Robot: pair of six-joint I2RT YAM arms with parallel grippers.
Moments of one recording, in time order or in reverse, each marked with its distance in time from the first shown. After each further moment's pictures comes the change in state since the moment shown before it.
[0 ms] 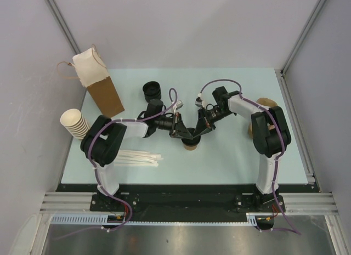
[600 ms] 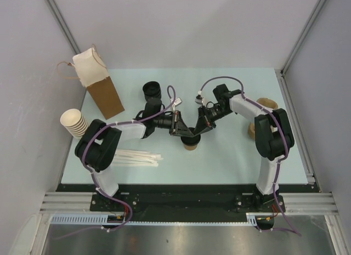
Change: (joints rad) left arm -0.016 -0.096 -0.021 0.013 -0.049 0.001; right arm 0.002 -0.059 0.001 0.002 0.011 0.007
